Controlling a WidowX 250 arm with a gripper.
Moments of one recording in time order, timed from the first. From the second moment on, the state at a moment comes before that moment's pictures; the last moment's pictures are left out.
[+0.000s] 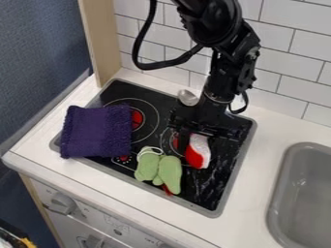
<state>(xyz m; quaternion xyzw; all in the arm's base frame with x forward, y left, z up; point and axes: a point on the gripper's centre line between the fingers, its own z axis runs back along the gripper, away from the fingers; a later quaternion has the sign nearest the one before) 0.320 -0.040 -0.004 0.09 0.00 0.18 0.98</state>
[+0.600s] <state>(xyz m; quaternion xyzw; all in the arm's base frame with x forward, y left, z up) 0.315 -0.033 -0.007 0.10 0.01 0.20 0.97</state>
